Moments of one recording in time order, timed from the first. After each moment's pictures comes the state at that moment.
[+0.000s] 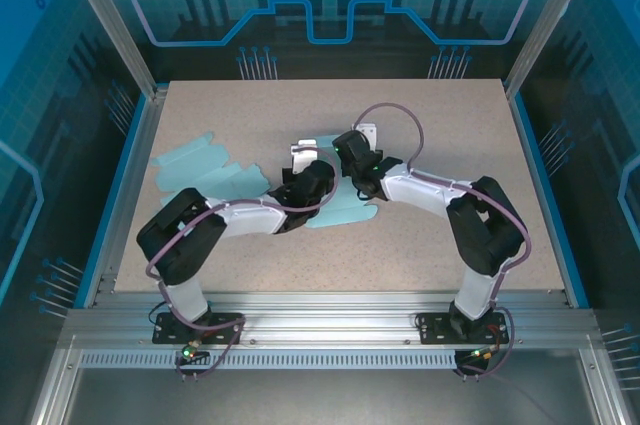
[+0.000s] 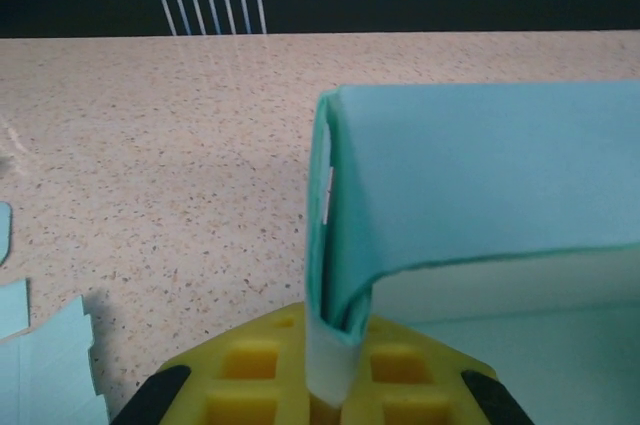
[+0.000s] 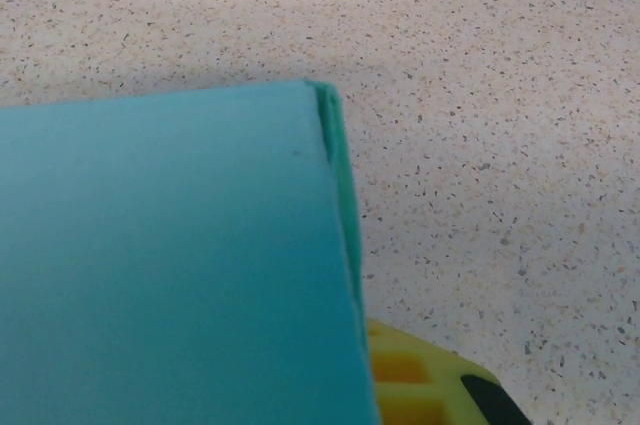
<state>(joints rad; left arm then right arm) -0.75 1.78 0.94 0.29 -0.87 -0.41 0.65 1.79 1.17 -0.23 0.56 0.52</state>
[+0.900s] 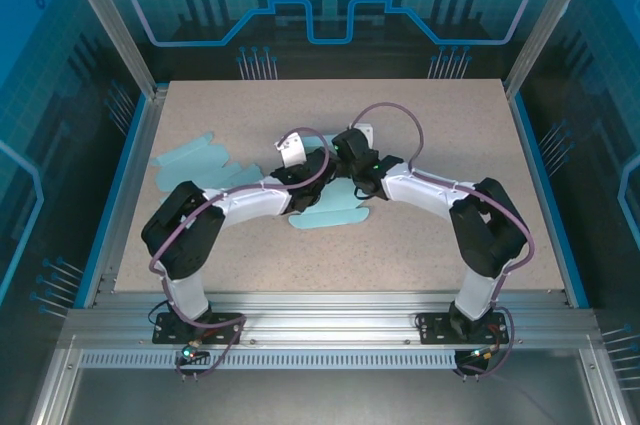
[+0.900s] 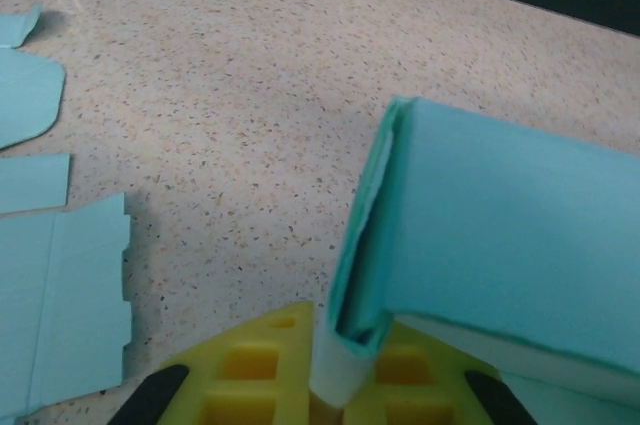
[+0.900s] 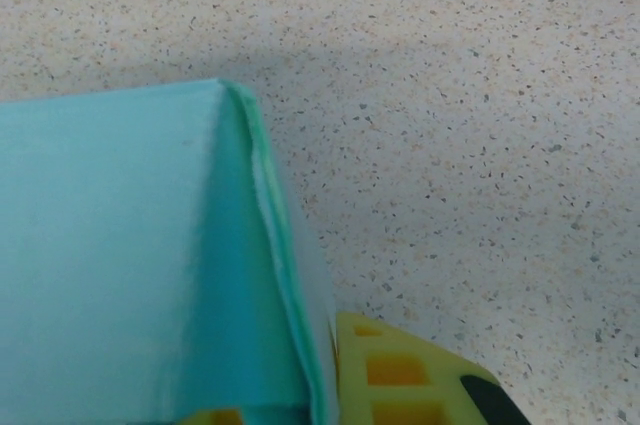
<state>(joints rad) -0.70 1.80 1.11 -0.15 -0.85 -0.86 0.66 1.78 1.19 -0.25 0.46 0.54</state>
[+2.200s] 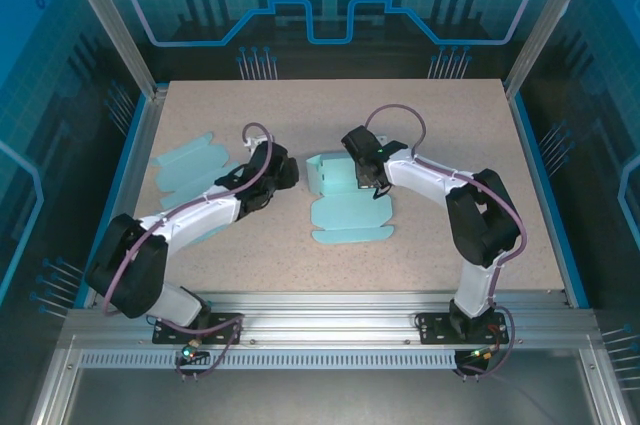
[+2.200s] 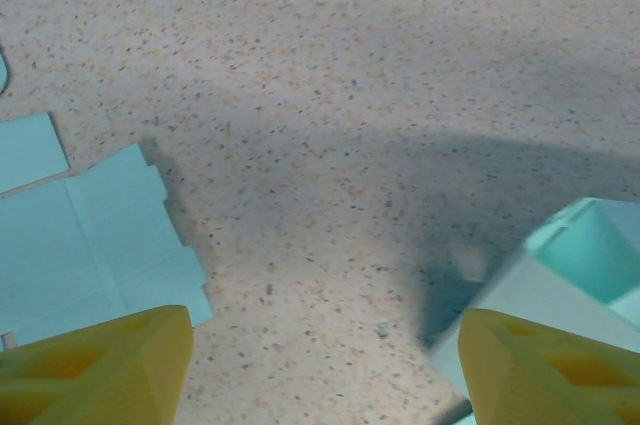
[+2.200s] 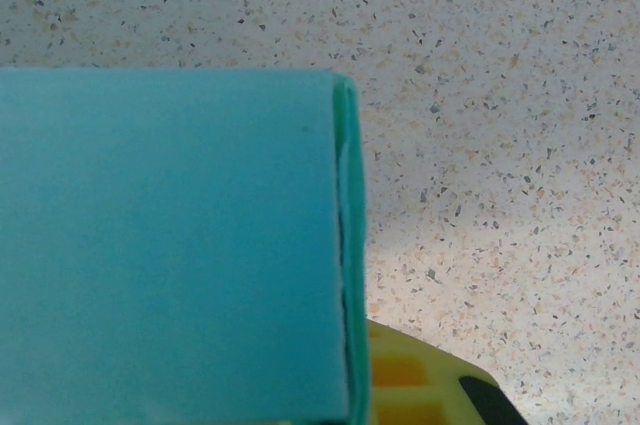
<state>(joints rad) -0.49 1.47 0.87 -0.17 -0.31 -0.61 0.58 1.85 1.31 -0.68 0.41 0.52</state>
